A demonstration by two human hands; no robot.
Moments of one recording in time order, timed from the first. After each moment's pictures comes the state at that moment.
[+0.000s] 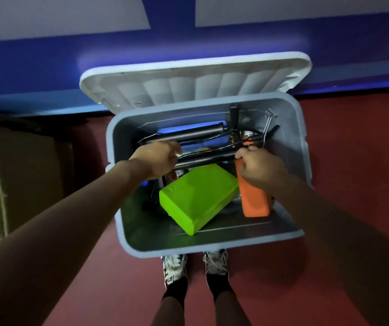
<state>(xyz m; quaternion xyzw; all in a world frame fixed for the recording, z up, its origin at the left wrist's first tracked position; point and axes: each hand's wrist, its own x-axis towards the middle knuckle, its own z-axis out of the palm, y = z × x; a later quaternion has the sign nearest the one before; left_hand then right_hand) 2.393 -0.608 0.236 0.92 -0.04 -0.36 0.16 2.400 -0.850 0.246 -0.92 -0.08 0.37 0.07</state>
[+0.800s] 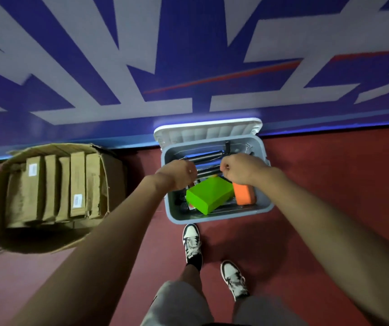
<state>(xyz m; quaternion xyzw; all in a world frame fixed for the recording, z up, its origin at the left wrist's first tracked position) 2.291 -0.600 0.590 0.90 -0.02 -0.37 0.20 2.322 -0.777 0.617 -0.90 -0.14 0.40 0.09</state>
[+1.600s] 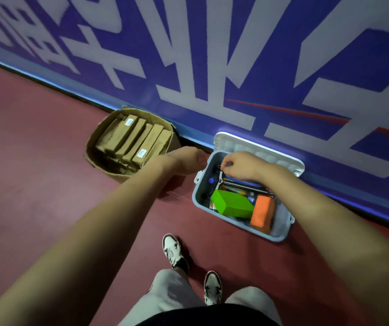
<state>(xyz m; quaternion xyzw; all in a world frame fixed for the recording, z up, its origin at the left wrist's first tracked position) 2.107 -0.638 0.762 0.93 0.17 -0.24 0.22 2.199 -0.772 0.748 -0.85 -0.39 0.35 0.10</state>
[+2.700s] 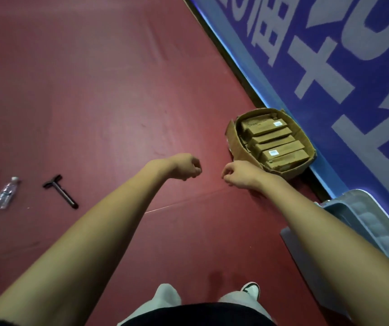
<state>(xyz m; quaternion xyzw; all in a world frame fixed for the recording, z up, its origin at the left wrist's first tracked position) 1.548 -0.564 0.775 0.74 0.52 -0.09 0.41 1.723 -0.605 0.778 -0.67 -0.66 0.34 -0.04</state>
